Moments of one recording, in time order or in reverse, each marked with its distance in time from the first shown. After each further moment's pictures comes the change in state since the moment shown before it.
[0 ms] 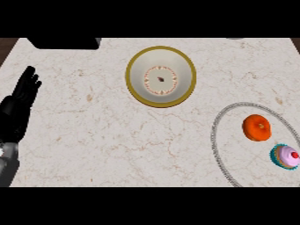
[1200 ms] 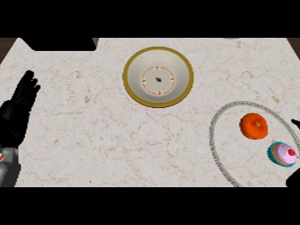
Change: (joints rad) left arm 0.041 -0.095 0.099 -0.033 -0.112 -0.084 0.022; right arm -0.129 0.340 0.114 0.182 0.475 0.064 -0.050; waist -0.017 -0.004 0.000
